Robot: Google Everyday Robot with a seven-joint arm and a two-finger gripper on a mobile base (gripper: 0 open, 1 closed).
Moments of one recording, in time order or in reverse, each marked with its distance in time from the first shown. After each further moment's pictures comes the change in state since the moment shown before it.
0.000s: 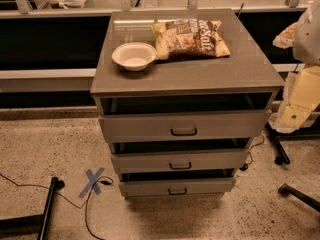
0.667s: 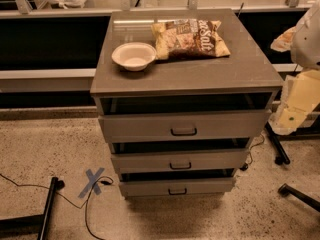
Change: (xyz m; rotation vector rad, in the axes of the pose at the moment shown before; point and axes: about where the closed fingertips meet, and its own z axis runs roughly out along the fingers) arm 0.003 -0.001 0.009 -0.010 -0.016 0.004
